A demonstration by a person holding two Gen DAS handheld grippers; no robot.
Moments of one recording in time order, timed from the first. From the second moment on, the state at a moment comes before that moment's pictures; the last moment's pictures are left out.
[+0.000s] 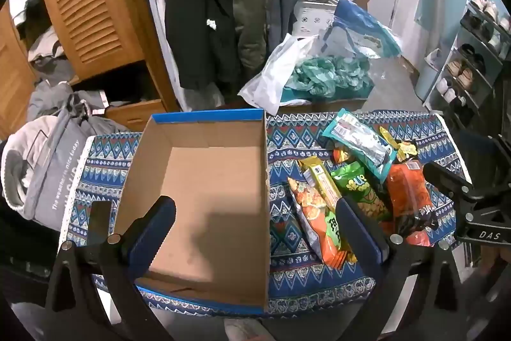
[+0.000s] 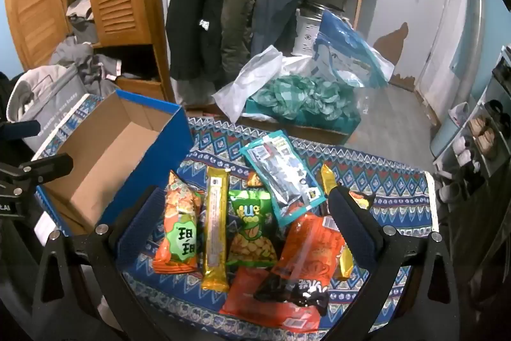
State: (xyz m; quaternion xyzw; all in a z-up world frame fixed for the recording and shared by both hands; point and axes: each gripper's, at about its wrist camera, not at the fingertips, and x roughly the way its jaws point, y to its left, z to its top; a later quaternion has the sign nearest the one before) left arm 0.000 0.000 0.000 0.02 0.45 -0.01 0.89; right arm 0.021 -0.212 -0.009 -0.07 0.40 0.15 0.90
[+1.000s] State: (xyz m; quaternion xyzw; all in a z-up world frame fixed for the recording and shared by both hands) left arm -0.002 -0.006 -0.001 0.04 0.45 -0.02 0.89; right arm 0.019 -0.214 -0.008 -0.07 0.40 0.14 0.90
